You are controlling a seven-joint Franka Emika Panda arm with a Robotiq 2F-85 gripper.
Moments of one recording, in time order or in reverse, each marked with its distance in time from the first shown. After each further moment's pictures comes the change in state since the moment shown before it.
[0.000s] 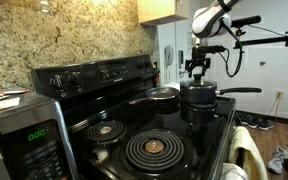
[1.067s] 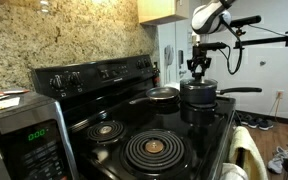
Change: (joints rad) arm 0.000 -0.008 0.000 0.032 -0.001 -0.102 -0.003
